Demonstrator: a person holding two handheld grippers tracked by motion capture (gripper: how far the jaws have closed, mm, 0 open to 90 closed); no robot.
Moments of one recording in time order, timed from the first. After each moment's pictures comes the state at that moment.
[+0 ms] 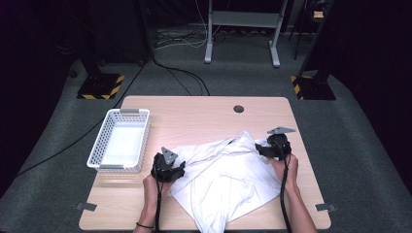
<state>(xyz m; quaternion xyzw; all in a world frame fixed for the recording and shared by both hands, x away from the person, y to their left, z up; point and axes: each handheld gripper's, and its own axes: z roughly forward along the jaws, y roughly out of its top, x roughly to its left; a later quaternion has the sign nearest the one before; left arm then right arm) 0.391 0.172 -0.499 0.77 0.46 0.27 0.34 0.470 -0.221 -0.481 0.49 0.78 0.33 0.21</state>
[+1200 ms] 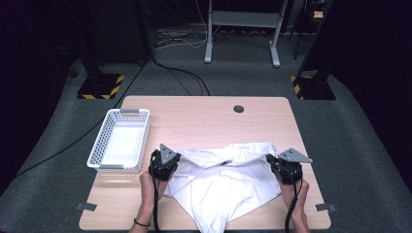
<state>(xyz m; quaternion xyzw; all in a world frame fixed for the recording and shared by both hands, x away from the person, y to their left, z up) 0.392 0.183 -0.464 0.77 0.43 0.28 0.39 0.374 -0.219 -0.453 0.44 0.74 0.41 0.29</state>
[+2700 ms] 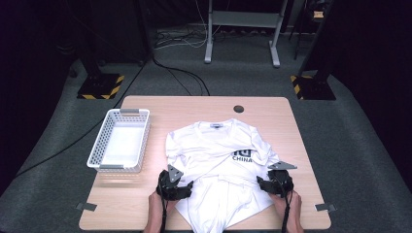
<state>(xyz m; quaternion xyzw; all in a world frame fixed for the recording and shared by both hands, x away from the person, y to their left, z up) 0.351 0.162 -0.527 0.79 0.45 0.22 0.35 0.368 -0.210 -0.514 0.51 0.78 0.31 0.20</state>
